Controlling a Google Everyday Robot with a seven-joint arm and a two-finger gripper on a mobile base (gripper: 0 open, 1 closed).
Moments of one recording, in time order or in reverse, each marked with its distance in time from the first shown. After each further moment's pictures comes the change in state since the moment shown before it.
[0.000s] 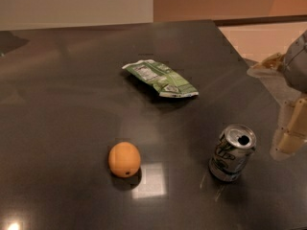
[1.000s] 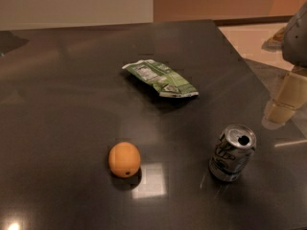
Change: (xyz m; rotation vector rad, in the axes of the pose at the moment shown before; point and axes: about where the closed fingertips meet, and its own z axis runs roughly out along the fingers) arm 0.009 -0.047 -0.023 0.178 0.155 0.134
